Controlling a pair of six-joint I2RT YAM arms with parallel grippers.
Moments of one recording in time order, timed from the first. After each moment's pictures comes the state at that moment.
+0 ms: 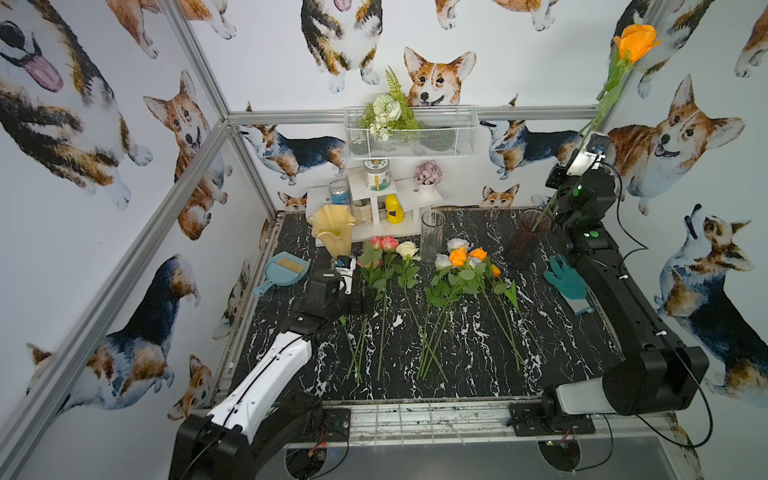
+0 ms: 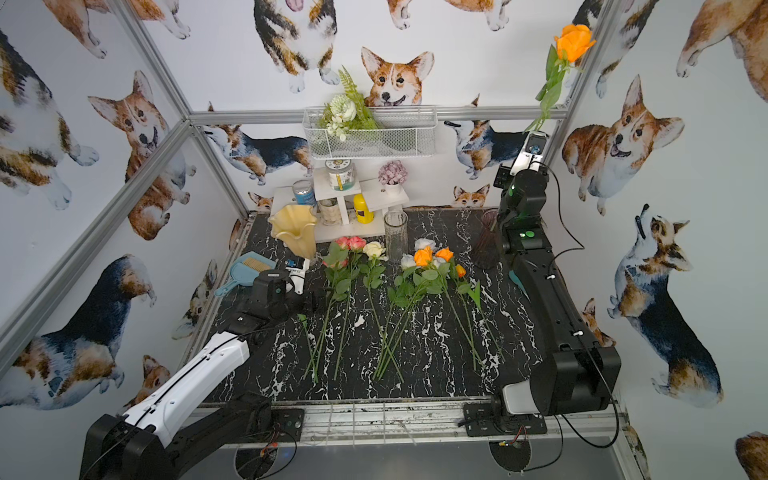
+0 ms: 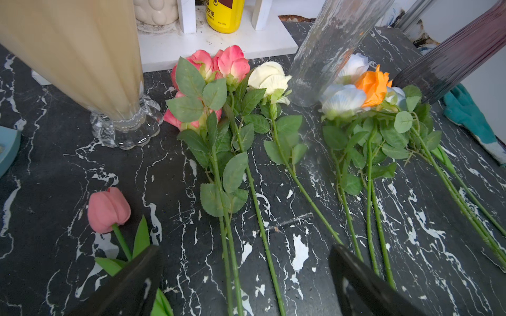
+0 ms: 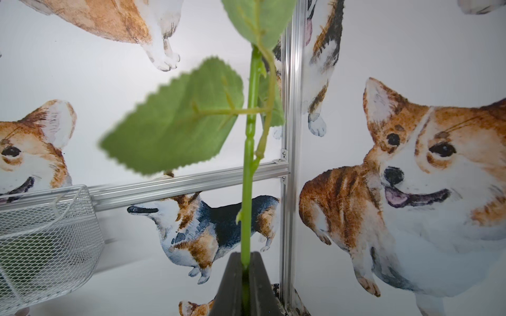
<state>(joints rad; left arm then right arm) -0.29 1.02 0.63 -0.25 0.14 -0.20 0.03 1.42 1.43 0.24 0.45 -0.06</state>
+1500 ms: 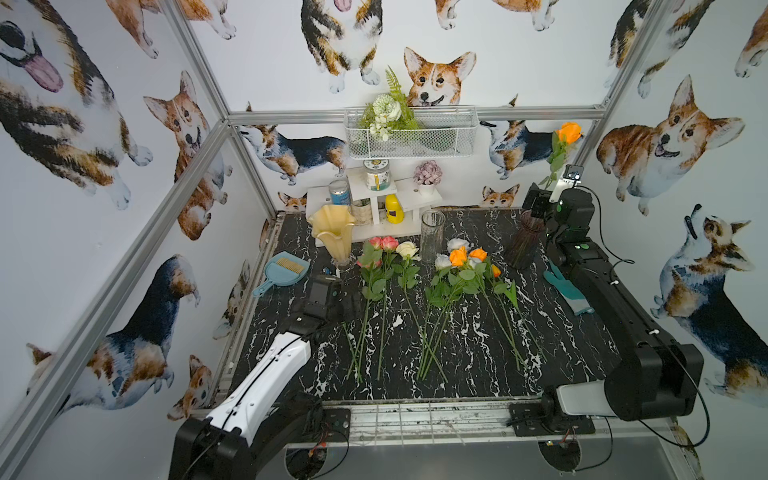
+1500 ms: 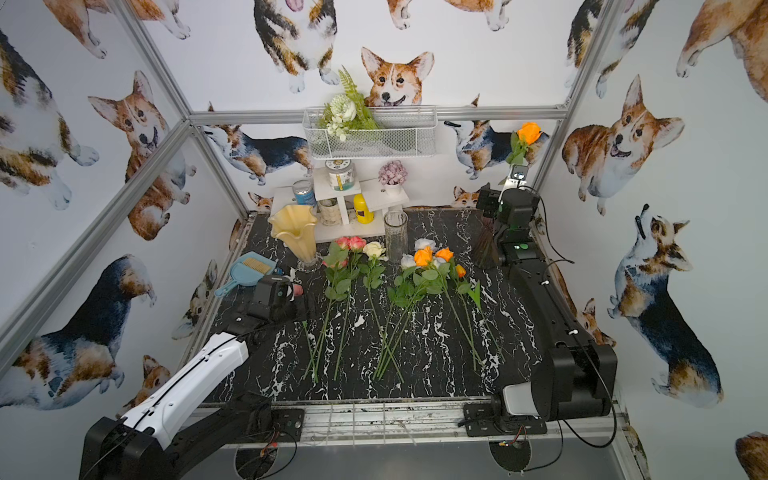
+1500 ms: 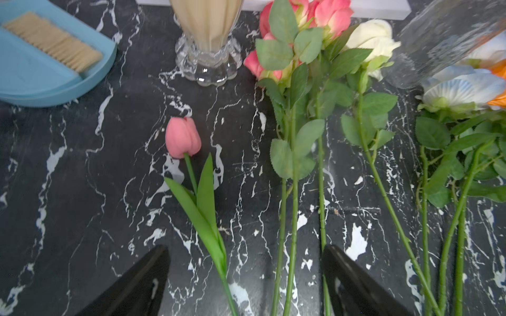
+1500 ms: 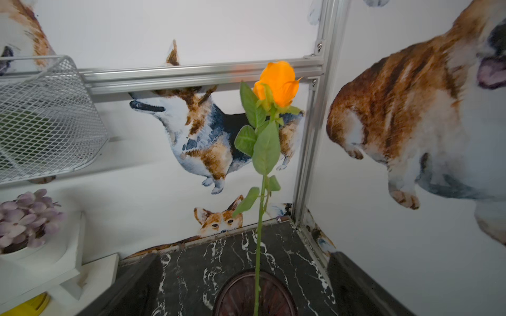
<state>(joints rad) -0.28 1.01 0.63 -0.47 -0.10 -0.38 0.04 1.35 1.22 0.00 0.31 0.08</state>
